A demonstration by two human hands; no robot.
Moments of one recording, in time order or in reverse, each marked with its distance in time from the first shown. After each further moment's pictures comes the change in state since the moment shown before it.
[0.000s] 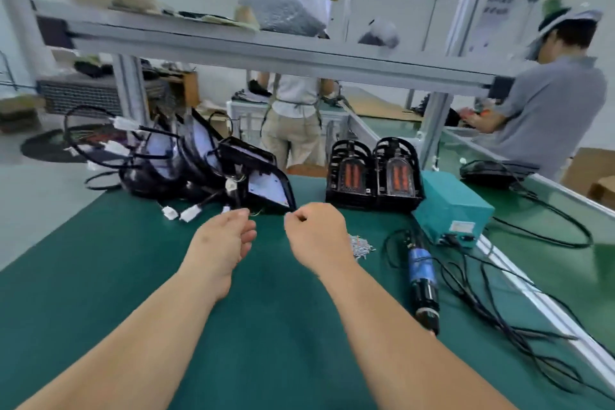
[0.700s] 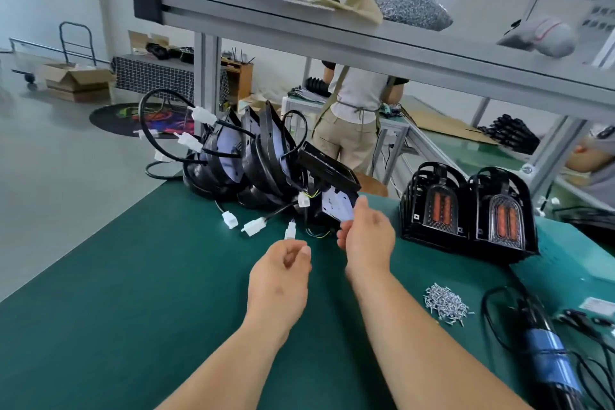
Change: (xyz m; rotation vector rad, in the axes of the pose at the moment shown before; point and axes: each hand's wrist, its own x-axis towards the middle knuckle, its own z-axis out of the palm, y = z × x) left_hand 0.050 -0.042 -0.029 0.197 0.135 0.134; right_hand 0.098 -0.003 0.100 0.753 0.276 0.412
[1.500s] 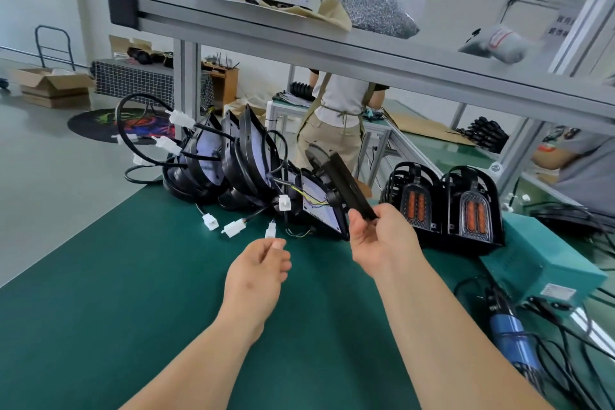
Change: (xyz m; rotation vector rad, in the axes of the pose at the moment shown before) left_hand -0.004 0.009 -0.003 -0.102 -0.042 -0.047; right_hand 0.000 -0.050 -0.053 0.610 -0.088 0.514
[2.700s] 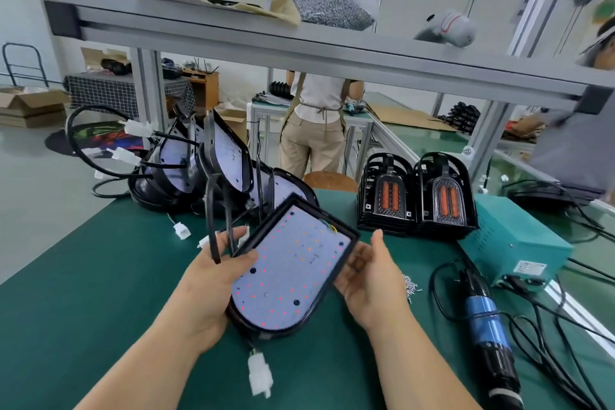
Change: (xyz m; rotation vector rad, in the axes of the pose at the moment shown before) left_hand -0.011 0.026 -0.015 -0.145 -0.175 -0.084; right_hand 0.008 0.023 -0.074 -0.164 -0.142 -0.110
